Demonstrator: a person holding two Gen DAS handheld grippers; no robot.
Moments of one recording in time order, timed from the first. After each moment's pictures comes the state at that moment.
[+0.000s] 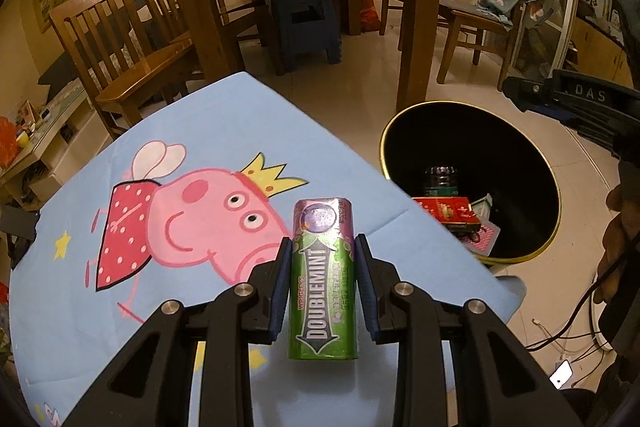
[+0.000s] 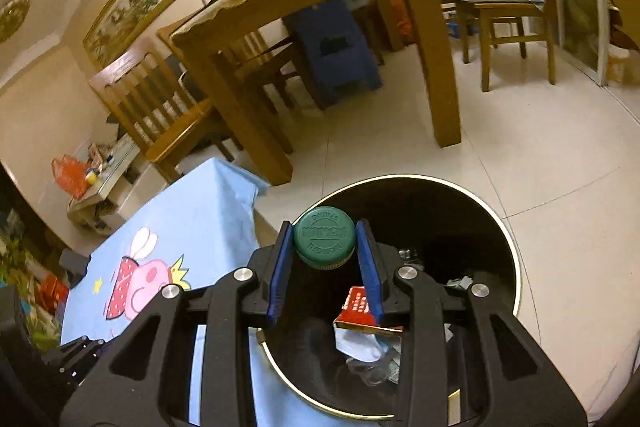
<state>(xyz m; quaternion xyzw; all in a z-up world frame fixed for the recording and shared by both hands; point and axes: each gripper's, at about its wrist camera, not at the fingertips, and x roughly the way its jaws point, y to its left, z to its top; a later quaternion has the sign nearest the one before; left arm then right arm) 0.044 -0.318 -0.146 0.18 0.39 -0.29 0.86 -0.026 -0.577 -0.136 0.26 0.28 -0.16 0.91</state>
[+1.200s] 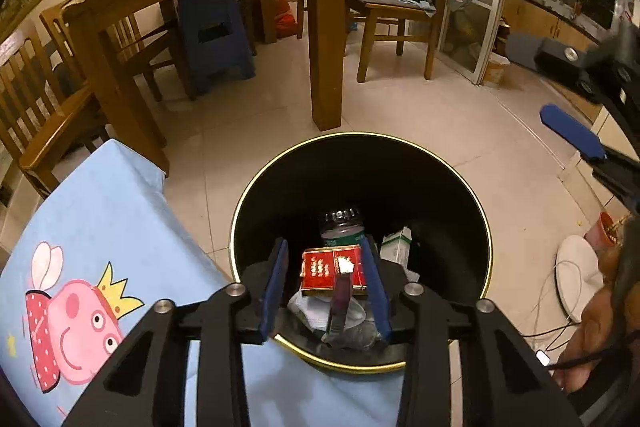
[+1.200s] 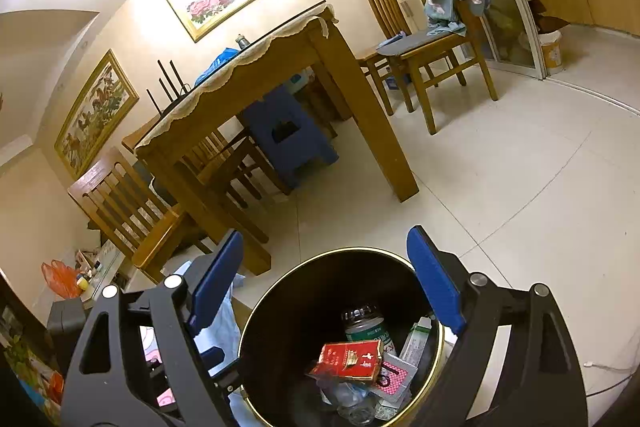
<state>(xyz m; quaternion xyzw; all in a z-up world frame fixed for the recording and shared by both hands) 0.040 -0.433 -0.151 0.21 0.37 -0.41 0.80 -0.108 -0.625 -0.124 0.33 0.14 -0.27 0.89</state>
